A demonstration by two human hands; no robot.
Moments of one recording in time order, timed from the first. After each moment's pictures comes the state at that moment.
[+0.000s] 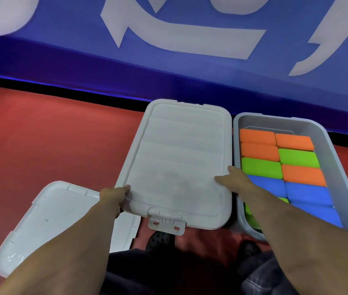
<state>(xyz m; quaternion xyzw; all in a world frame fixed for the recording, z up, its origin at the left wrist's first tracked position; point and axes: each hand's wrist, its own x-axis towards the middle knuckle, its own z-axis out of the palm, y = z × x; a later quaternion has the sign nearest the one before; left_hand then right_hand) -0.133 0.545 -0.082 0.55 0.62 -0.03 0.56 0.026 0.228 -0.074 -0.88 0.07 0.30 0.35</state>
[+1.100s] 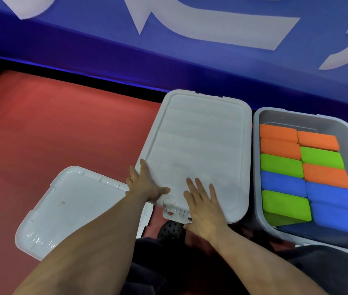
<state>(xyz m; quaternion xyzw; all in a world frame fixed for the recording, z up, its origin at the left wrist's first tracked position) -0.134 0.521 -0.087 0.83 0.41 -0.20 0.31 -0.117 0.304 -0.138 -0.91 -0.40 0.11 -0.05</state>
